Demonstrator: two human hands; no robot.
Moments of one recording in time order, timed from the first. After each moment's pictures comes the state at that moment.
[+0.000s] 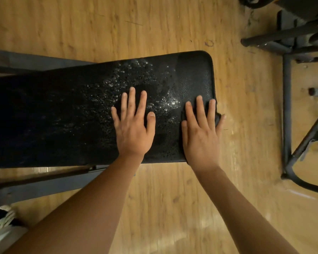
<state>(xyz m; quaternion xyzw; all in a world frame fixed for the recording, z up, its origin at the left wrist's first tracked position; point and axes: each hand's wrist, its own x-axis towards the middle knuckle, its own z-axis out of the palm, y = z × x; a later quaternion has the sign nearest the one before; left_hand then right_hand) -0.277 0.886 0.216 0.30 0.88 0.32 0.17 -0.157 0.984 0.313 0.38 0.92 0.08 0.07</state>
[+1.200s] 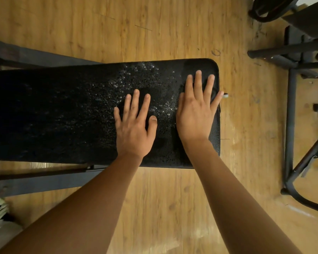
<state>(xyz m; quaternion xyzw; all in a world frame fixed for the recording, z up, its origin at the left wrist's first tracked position) -0.279 0.887 0.214 0.30 0.89 0.32 0.16 -0.232 1.020 0.300 0.40 0.91 0.10 0.01</state>
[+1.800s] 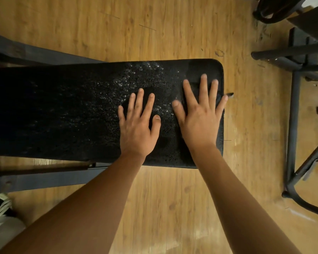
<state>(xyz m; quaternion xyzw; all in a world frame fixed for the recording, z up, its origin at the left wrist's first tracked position) -0.278 0.886 0.213 0.30 0.88 0.33 0.16 -0.216 1.014 0.305 0.37 0.92 0.09 0.04</state>
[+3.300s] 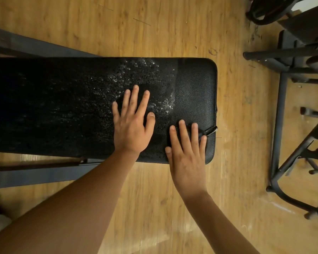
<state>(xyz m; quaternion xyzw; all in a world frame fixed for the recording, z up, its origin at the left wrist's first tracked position) -0.280 0.885 0.215 0.30 0.87 0.35 0.15 -0.131 0.945 0.308 0.28 0.95 0.10 0.09</state>
